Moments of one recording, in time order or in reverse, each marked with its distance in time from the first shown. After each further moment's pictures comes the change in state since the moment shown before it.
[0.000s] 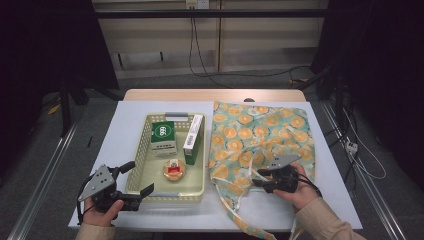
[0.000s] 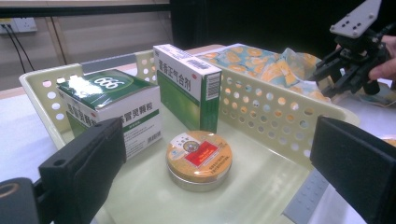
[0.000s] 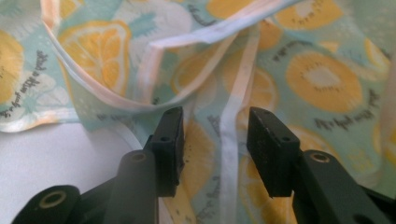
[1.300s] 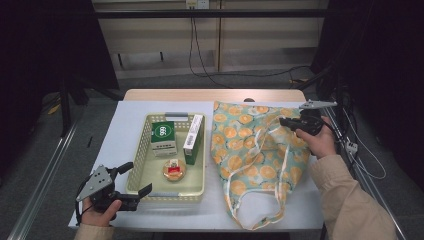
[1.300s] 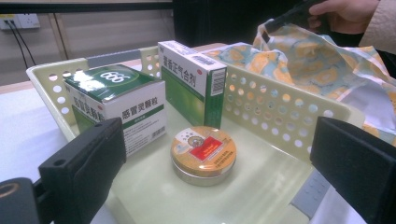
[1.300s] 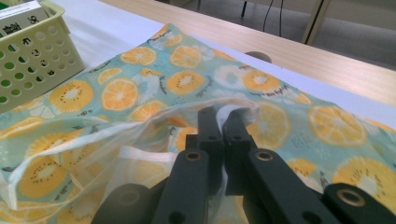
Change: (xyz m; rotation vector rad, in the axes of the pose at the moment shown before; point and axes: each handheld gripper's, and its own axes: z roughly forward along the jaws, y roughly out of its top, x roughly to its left) left arm 0.003 -0.004 -0.002 0.001 0.005 -0.025; right arm -0.150 0.045 -0.046 -0.196 -0.238 0.274
